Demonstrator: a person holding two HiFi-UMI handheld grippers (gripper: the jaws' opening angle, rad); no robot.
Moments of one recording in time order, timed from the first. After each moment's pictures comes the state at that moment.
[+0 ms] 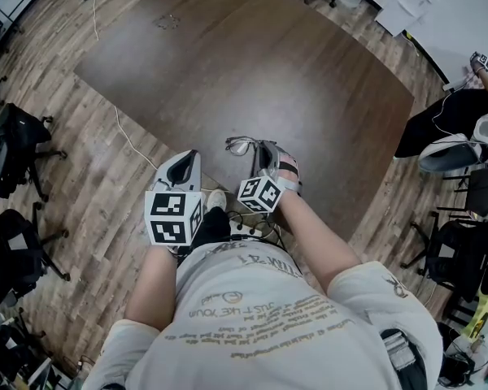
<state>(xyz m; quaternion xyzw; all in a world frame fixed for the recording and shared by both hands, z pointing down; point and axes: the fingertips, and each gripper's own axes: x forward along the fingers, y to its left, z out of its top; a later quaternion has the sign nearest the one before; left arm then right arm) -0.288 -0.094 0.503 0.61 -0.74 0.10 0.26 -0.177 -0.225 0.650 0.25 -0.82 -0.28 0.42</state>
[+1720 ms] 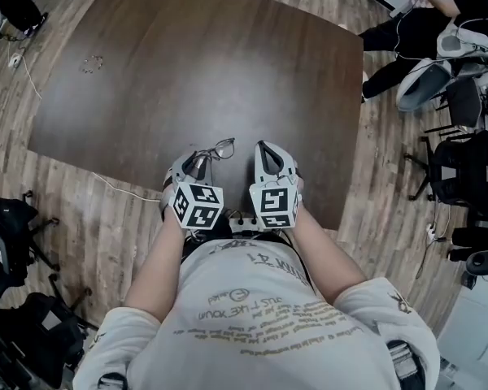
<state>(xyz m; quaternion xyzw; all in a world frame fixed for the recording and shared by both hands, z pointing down) -0.214 -0.196 0.604 0.72 -0.58 0.35 0.17 -0.093 -0.250 0.539 0.43 -0.86 -0.03 0.27</state>
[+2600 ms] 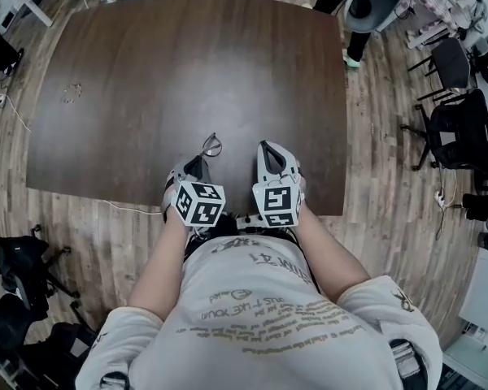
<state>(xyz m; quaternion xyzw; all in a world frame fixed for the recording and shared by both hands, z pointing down) -0.196 -0.215 0.621 0.74 -0.53 0.39 0.16 -0.054 -0.253 0.546 0.49 -0.83 0.00 0.27</state>
